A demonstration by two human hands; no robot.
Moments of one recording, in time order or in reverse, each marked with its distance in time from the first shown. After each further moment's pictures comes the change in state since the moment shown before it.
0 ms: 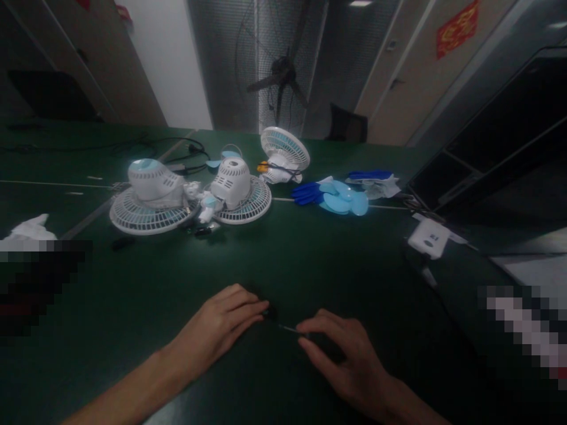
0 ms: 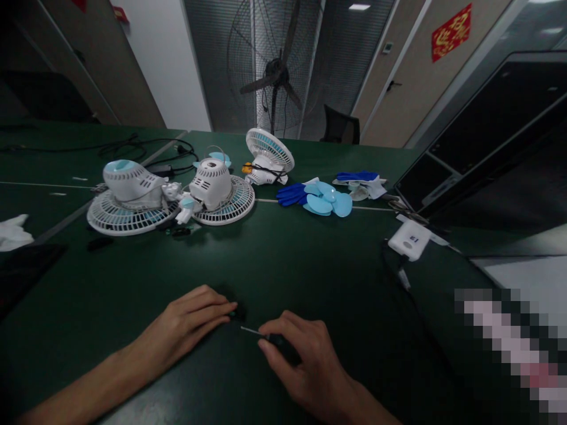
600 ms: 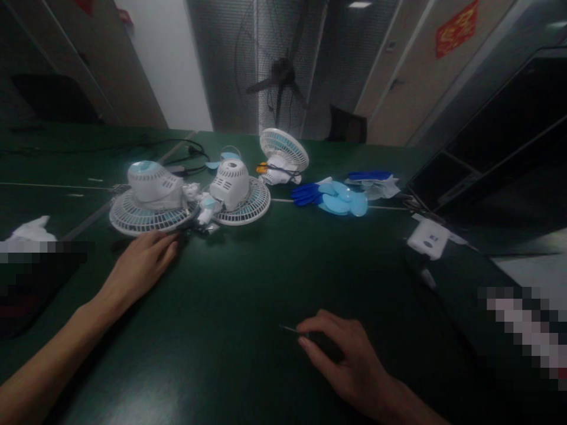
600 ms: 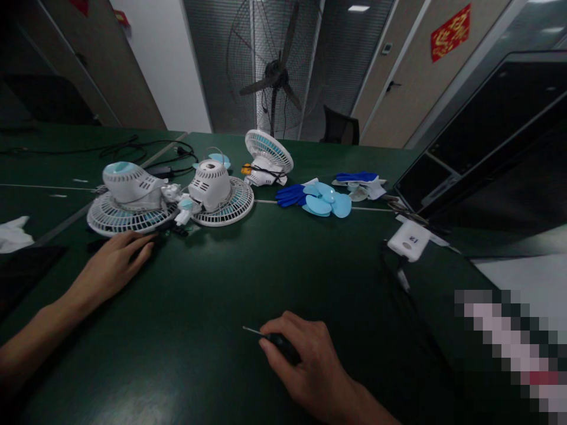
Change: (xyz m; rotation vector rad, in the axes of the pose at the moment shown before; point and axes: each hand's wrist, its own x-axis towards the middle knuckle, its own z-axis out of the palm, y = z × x) left_hand -0.046 -0.127 -0.110 0.651 0.210 -0.503; right_hand -0.002 0.008 -0.001 0.056 -0.042 0.052
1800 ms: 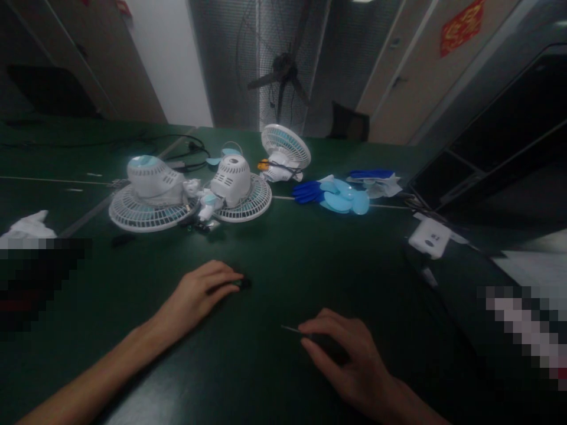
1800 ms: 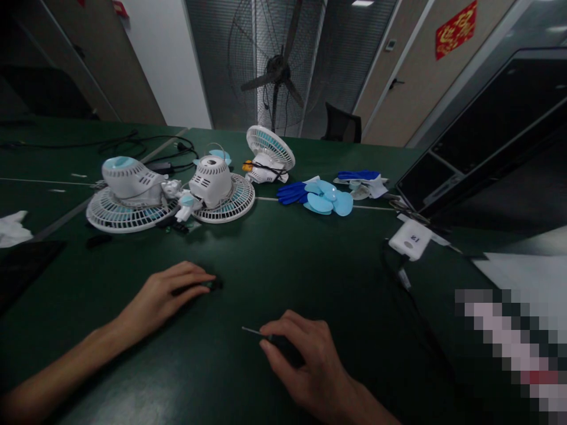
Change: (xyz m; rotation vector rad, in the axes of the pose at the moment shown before) left_hand -0.024 0.122 0.003 -0.587 -0.160 0.279; right_hand 0.001 -0.007 -0.002 0.050 0.065 -0.087
